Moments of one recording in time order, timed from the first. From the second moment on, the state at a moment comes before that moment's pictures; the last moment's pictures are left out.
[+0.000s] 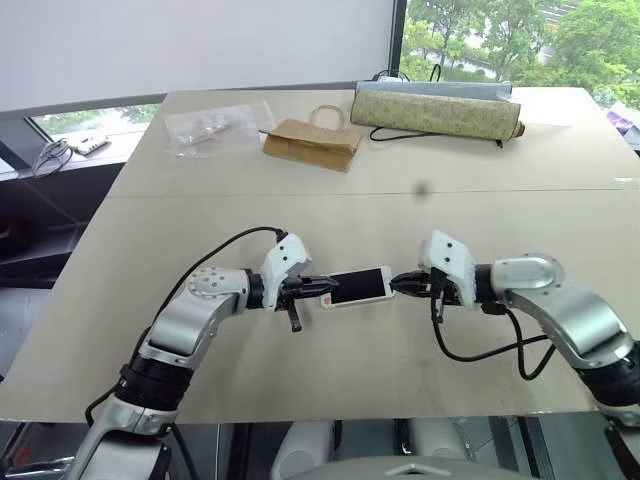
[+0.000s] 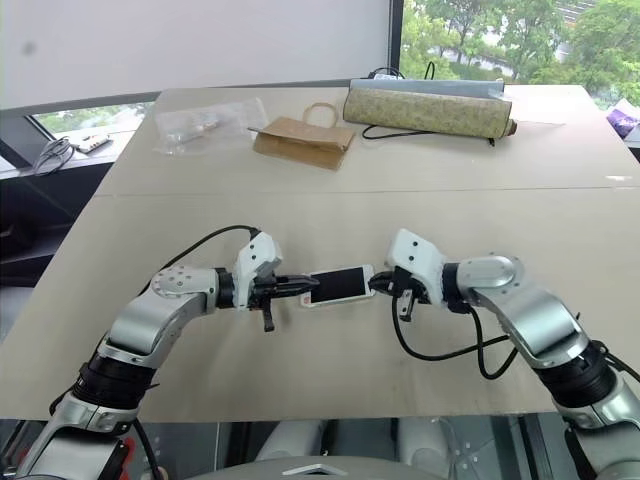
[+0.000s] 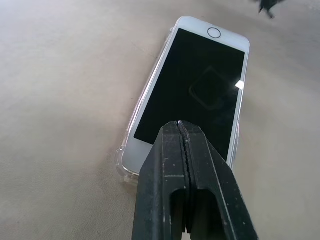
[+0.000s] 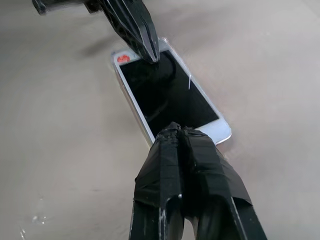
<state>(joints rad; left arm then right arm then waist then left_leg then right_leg) -0.30 0.64 -0.18 -0.11 -0.32 0.53 -0.99 -0.41 -0.68 0.33 -0.39 0.31 0.73 0.89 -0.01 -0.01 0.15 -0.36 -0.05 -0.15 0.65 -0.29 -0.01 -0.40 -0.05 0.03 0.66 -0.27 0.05</state>
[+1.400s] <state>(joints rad) -0.16 0.63 -0.19 -0.17 -0.31 0.57 -0.88 -0.73 -0.51 0.66 0.04 -0.02 0.70 1.17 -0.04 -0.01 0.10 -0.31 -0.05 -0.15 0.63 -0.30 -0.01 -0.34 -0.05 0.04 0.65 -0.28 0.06</state>
